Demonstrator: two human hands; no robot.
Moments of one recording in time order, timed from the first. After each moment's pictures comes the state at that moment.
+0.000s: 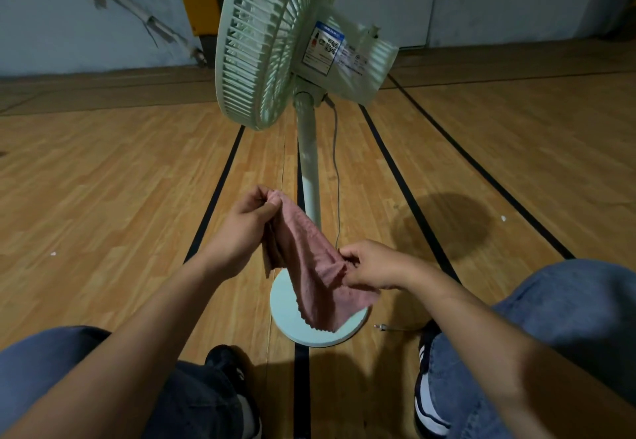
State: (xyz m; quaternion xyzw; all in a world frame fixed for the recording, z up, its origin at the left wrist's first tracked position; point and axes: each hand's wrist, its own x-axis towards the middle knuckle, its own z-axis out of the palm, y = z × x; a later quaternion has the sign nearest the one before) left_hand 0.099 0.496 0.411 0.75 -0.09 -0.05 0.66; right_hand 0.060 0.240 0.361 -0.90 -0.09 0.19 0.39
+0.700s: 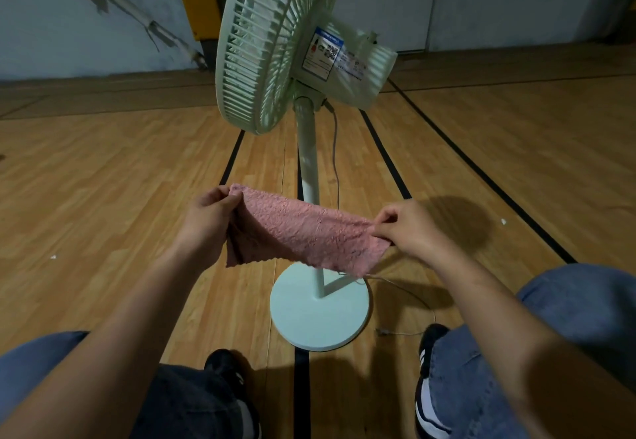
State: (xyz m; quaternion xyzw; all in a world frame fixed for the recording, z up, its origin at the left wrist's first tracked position) left_hand 0.125 0.531 0.416 0.71 0.06 0.02 0.70; right_hand 0.073 0.196 0.392 -0.91 0.06 -0.04 0.41
